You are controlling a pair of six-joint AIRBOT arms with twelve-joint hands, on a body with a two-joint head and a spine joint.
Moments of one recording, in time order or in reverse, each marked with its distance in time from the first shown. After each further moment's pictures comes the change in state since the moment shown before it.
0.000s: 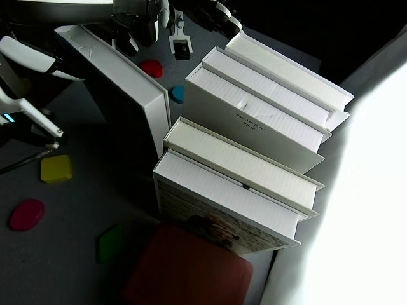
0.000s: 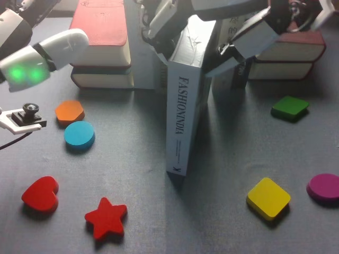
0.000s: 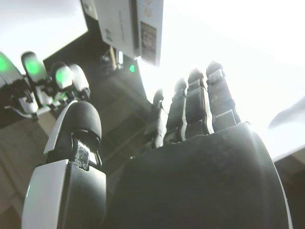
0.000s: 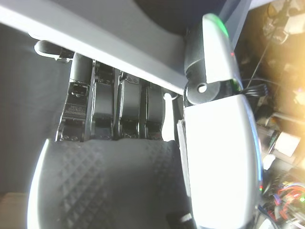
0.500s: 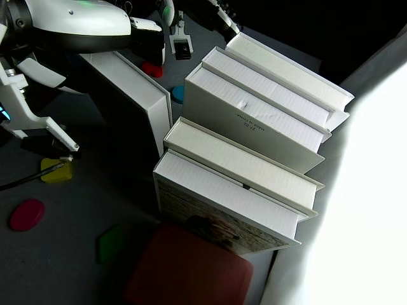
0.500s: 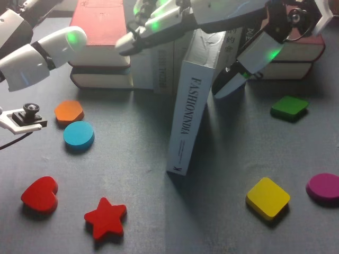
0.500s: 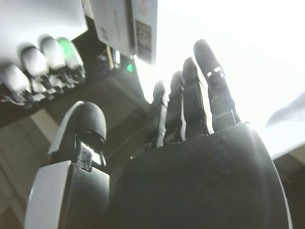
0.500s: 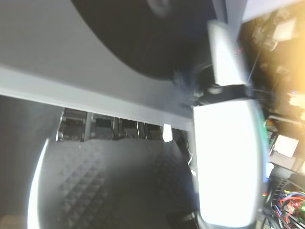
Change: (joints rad) left arm 0.001 0.000 0.000 0.001 -0.005 -0.001; right arm -0.024 -0.003 0.025 -0.021 -0.003 -0.010
